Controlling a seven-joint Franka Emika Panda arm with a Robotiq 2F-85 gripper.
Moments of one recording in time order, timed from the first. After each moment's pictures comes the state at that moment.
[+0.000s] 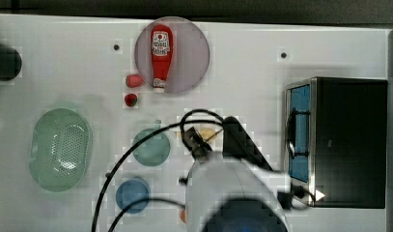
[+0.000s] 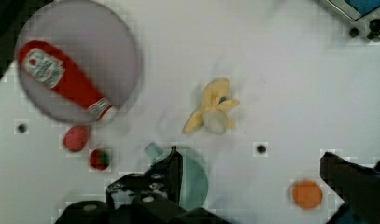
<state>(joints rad) 0.01 -0.43 -0.04 -2.24 -0.01 0.31 0.13</state>
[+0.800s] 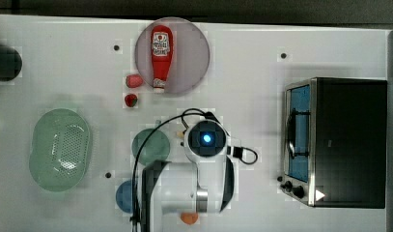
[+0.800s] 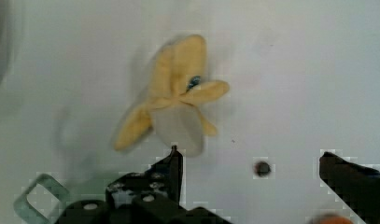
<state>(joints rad) 0.02 0.05 -0.02 -2.50 -0.01 0.82 0.14</state>
